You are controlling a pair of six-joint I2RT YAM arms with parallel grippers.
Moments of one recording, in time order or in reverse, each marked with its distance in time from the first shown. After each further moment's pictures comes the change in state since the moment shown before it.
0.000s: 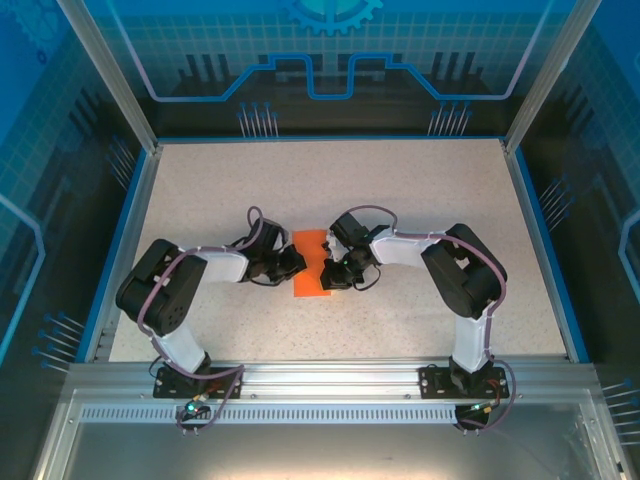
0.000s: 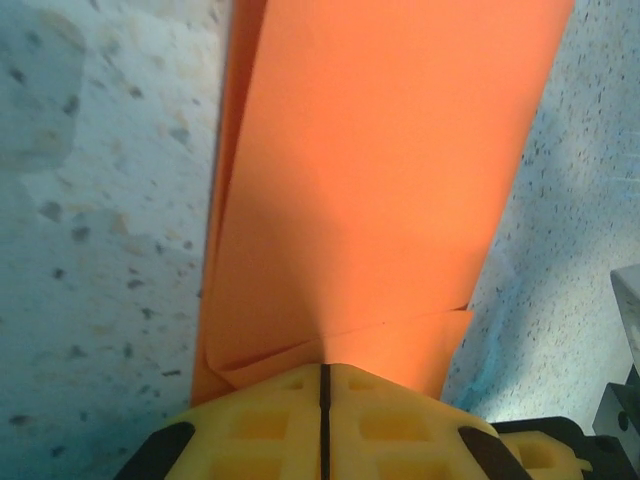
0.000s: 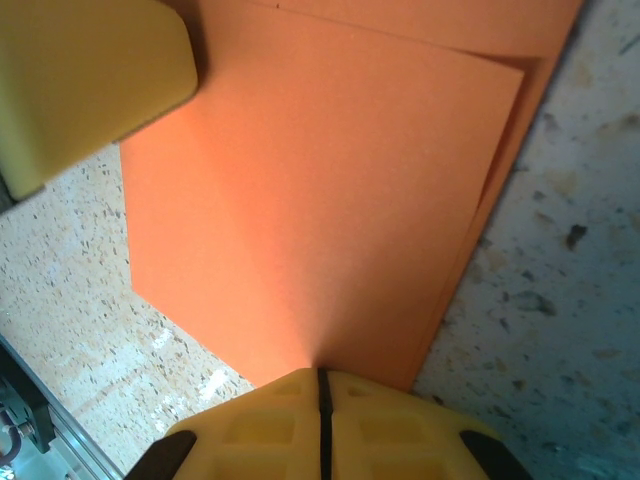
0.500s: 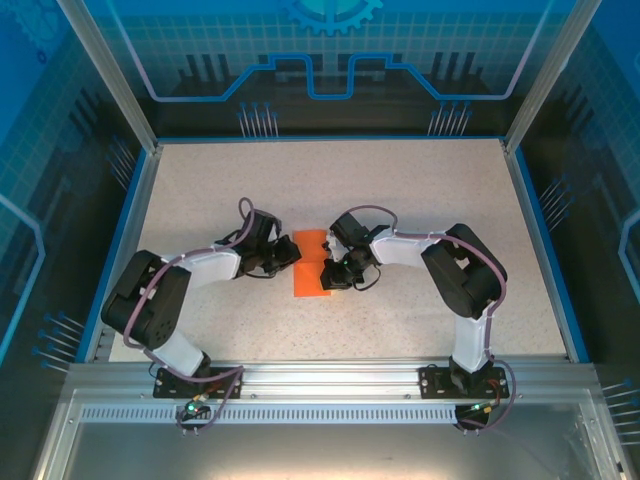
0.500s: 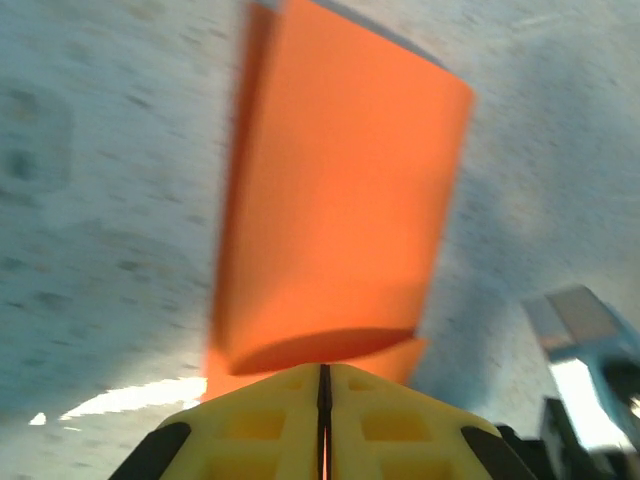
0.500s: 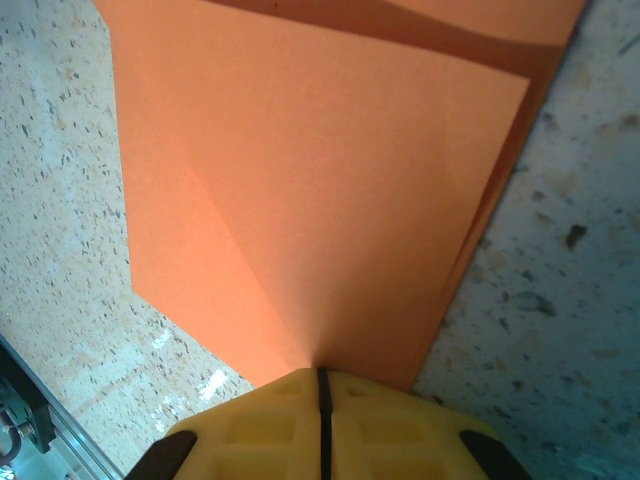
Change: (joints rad) left arm -0.003 -0.112 0.031 -0.080 -0.056 0.018; right arm 0.000 0.000 0.000 0.000 0.000 0.000
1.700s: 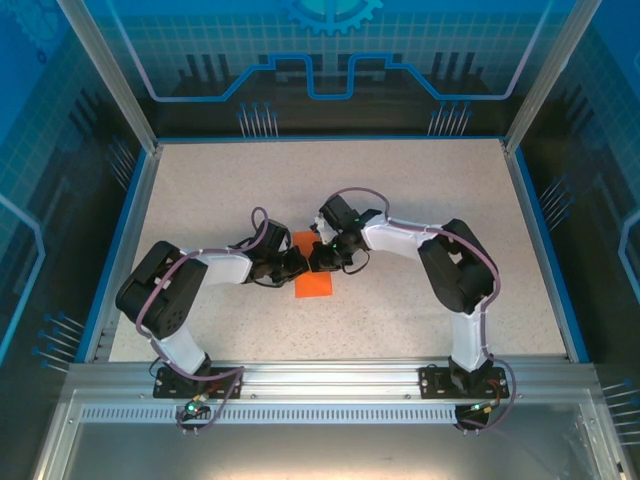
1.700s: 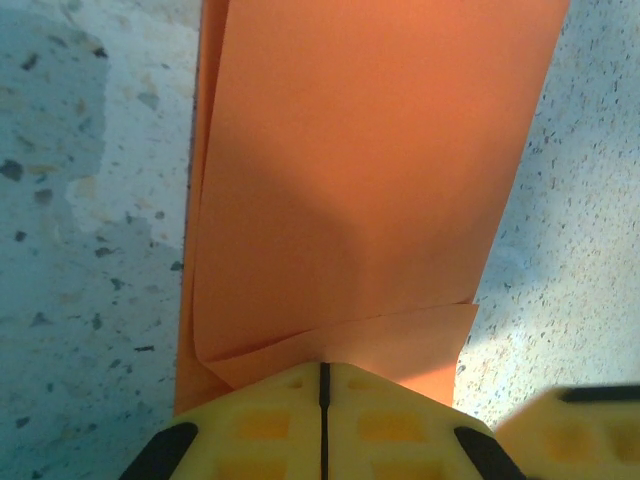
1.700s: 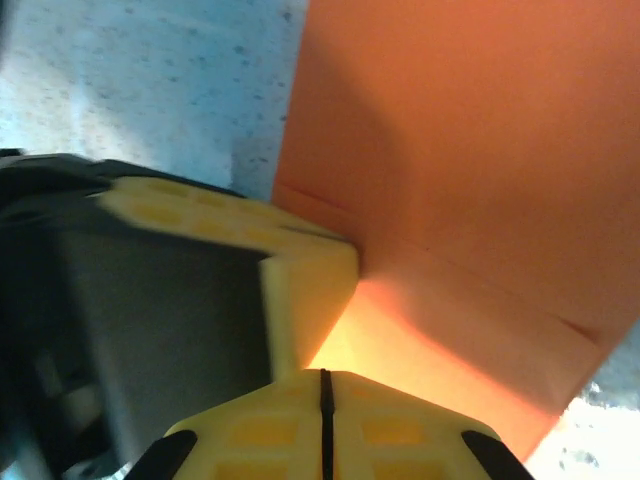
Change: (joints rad) left arm -0.055 0.098 -0.018 0.045 -0.007 -0.040; right arm 0.005 0.076 0.208 -0.058 0.020 -0.034
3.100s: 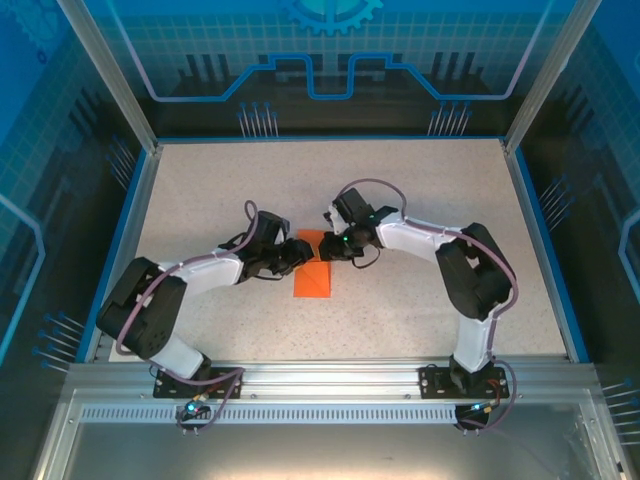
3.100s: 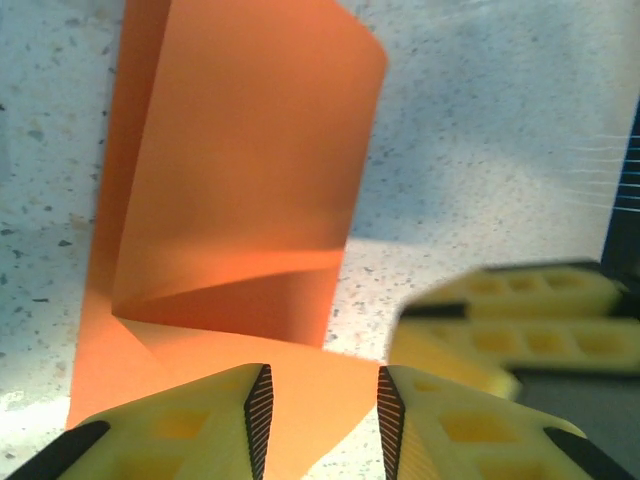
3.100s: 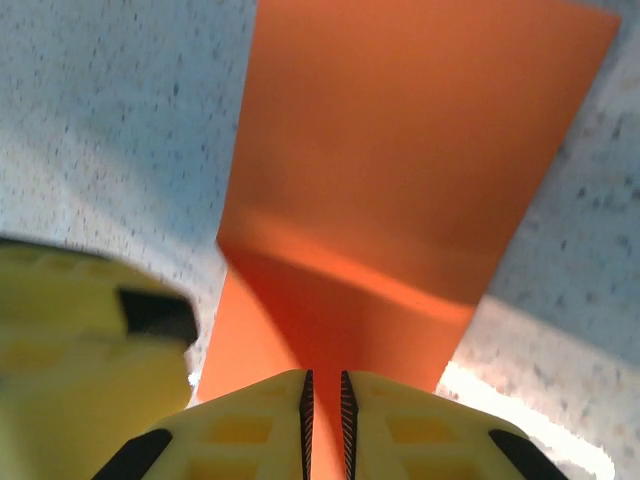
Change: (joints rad) left arm -0.003 -0.156 0.012 -0.034 0.014 -0.046; right arm -0.058 -0.100 -0.044 0.052 0.103 0.004
